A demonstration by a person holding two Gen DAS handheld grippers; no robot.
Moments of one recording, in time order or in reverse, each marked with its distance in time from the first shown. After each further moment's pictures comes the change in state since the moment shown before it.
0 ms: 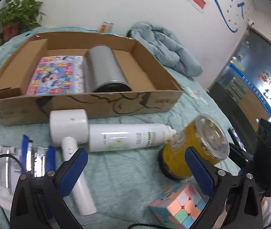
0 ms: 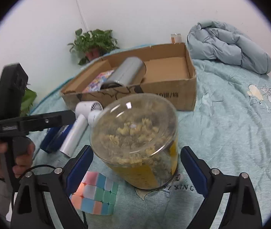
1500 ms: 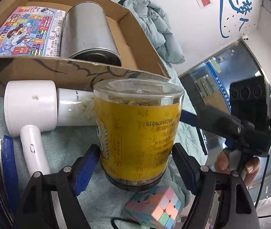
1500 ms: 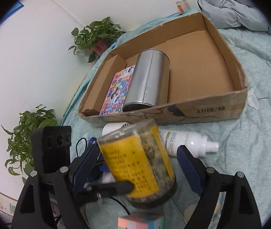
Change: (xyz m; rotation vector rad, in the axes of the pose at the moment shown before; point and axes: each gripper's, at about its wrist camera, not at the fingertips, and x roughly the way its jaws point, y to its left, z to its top) left arm 0.059 0.034 0.017 -0.201 0.222 -0.336; right arm 0.048 -0.010 0.082 0.260 0.221 0.273
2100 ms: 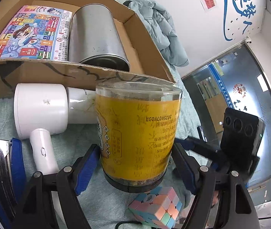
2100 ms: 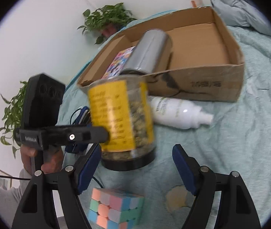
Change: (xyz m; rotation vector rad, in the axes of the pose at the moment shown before) left arm -0.002 0.005 0.005 -0.022 -0.007 0.016; right arm 0.012 -0.005 -0.037 -0.159 0.067 -0.001
